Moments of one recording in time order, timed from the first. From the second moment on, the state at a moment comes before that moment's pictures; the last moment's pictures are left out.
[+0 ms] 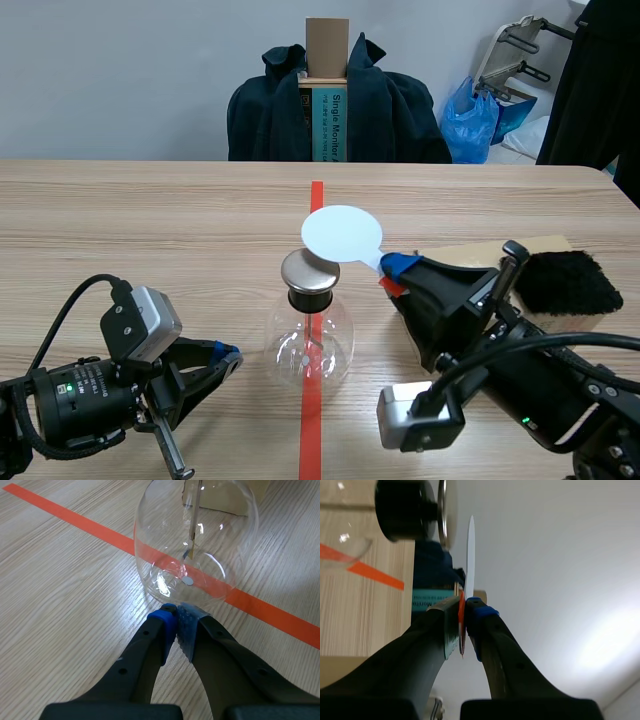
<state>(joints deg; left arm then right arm) 9.0 -25.9 19.6 69.6 7.4 -32.8 -27.7 -20.1 13.5 -4.9 83.8 -78.8 -30.9 44.0</state>
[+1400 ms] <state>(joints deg) 12.2 -29.0 19.5 71.7 7.0 -31.4 -27.7 -20.1 13.5 -3.8 83.8 -78.8 -30.9 33.8</state>
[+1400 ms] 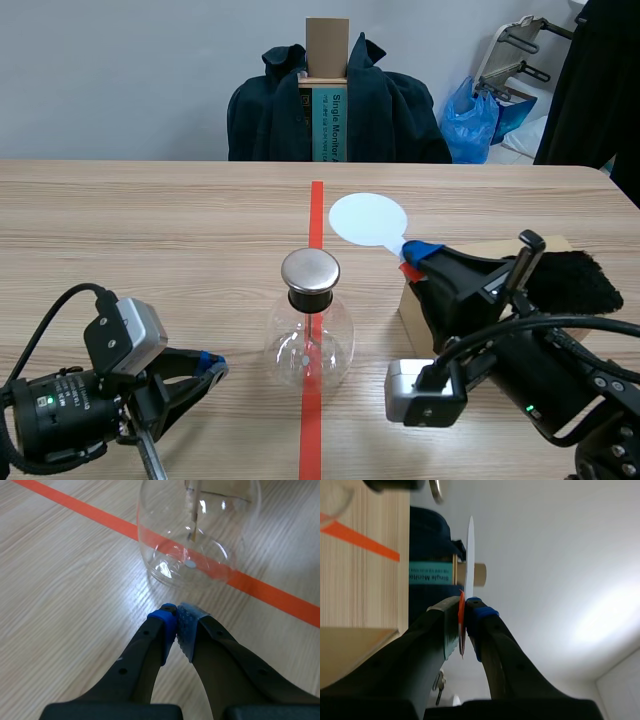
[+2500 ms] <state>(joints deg) 57.1 -48.8 -9.9 109.4 -11.7 -31.5 -33.1 -34.7 16.5 4.1 89.5 -73.6 -36.4 23.8</state>
